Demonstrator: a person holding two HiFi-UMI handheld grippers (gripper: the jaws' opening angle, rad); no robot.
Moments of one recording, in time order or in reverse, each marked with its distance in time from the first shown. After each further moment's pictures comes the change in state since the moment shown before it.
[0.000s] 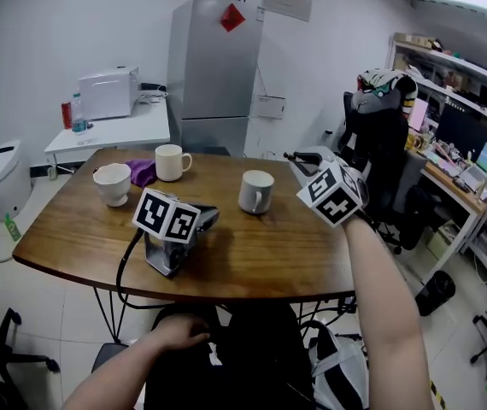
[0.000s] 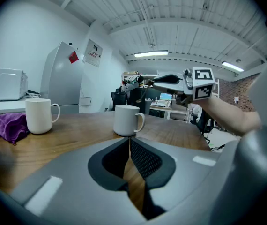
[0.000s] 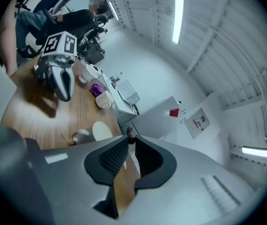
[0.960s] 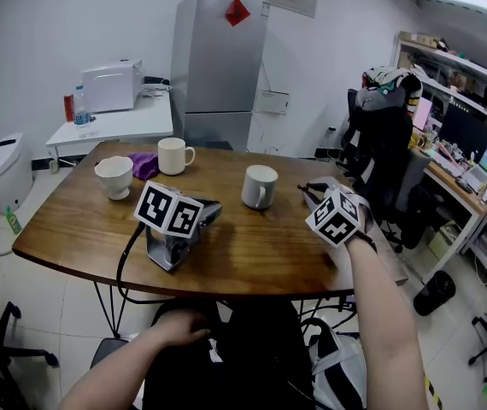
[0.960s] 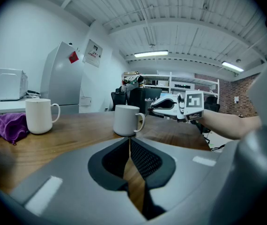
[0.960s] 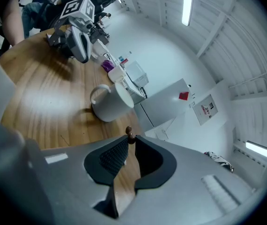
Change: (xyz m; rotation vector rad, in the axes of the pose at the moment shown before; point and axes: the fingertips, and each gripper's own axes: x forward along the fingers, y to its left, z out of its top) left arm 0.000 -0.001 0.001 0.002 -0.001 0.000; right arm 0.015 0.056 -0.097 -0.016 0.196 0.083
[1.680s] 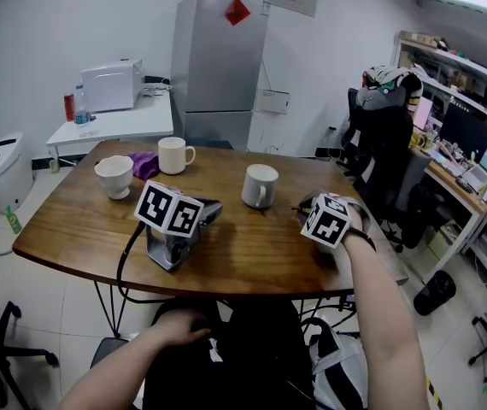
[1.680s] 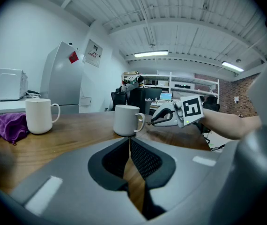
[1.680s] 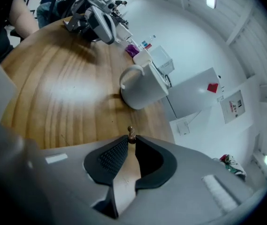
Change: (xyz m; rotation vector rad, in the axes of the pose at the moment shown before) left arm 0.000 0.000 0.000 -0.001 0.000 0.000; right arm 0.013 0.059 -0.024 -0.120 0.170 0.286
